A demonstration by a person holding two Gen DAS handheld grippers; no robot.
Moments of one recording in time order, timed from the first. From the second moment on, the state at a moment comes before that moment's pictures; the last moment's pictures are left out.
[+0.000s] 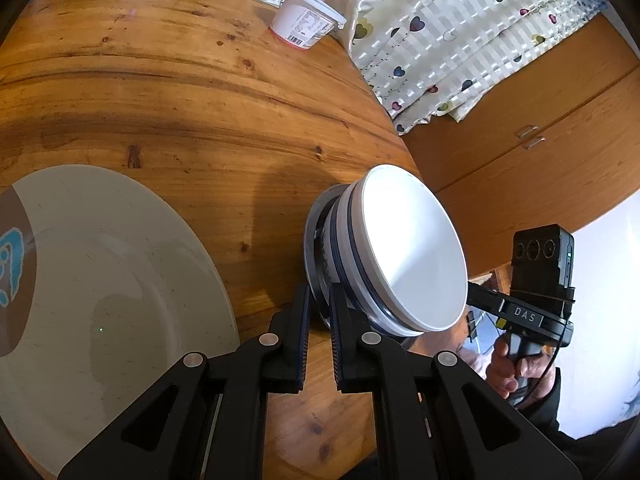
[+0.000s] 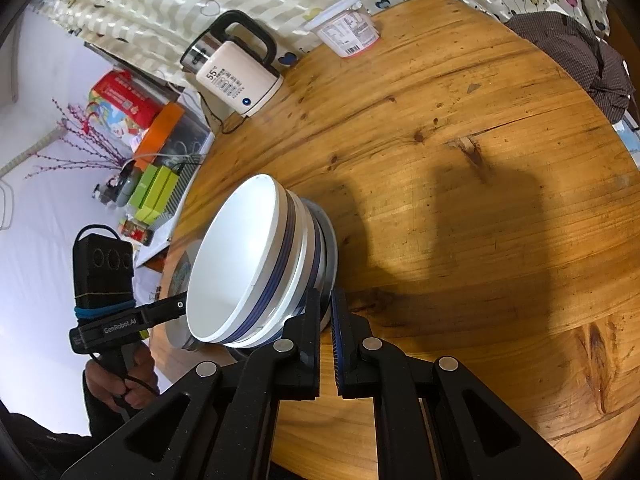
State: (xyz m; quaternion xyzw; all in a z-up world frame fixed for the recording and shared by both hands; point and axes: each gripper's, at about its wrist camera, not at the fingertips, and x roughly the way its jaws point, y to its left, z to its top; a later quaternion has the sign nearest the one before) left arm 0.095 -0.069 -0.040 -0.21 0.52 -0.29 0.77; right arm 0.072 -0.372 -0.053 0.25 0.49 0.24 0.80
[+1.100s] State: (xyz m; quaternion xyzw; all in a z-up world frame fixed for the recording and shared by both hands) left arm 0.093 -0.066 -0.042 -0.22 0.52 -0.30 0.77; right arm 0.072 -0.372 -0.051 0.25 0.49 0.24 0.80
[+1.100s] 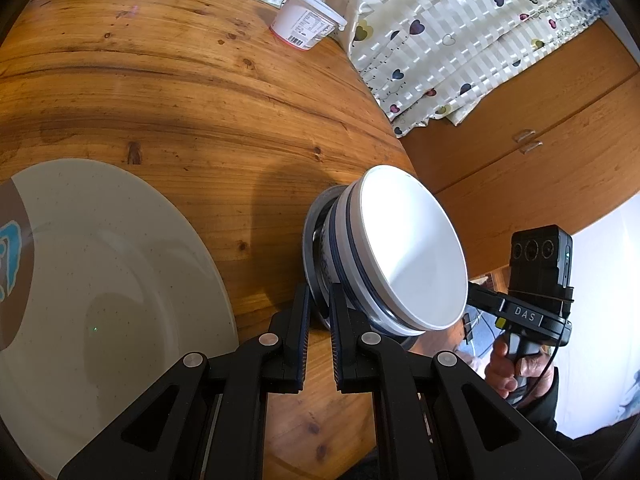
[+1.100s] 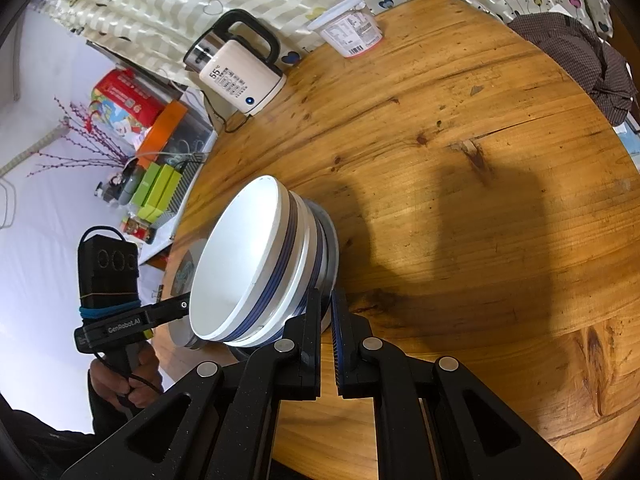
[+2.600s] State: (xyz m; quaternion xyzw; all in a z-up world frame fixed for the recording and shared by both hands) left arm 0.100 -0.063 -0.043 -0.23 0.52 -0.31 0.76; right arm 0.086 -0.386 -0.064 0.30 0.49 0.31 0.76
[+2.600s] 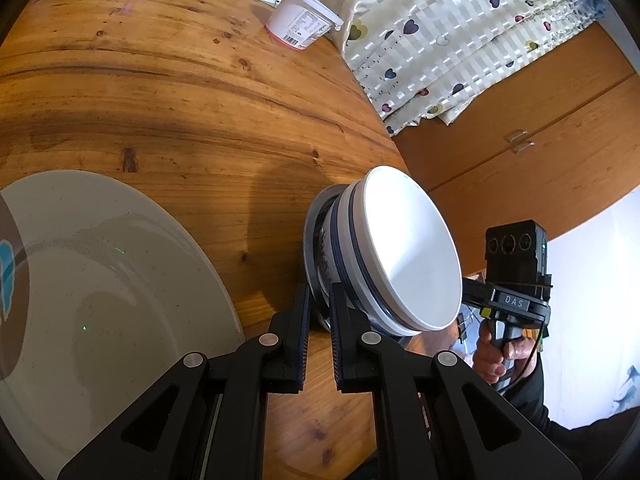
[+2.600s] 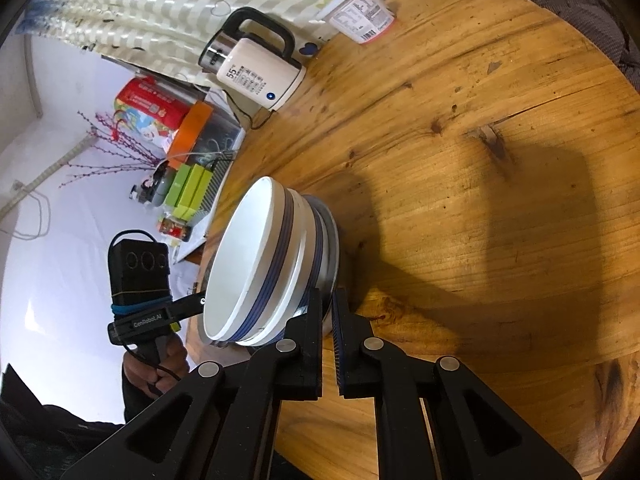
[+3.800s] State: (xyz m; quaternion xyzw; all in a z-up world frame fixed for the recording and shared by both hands) left arm 0.100 -0.054 -0.039 -0.24 0.51 -0.31 0.76; right arm 0.086 -0.379 -0.058 0.29 0.49 0.29 0.77
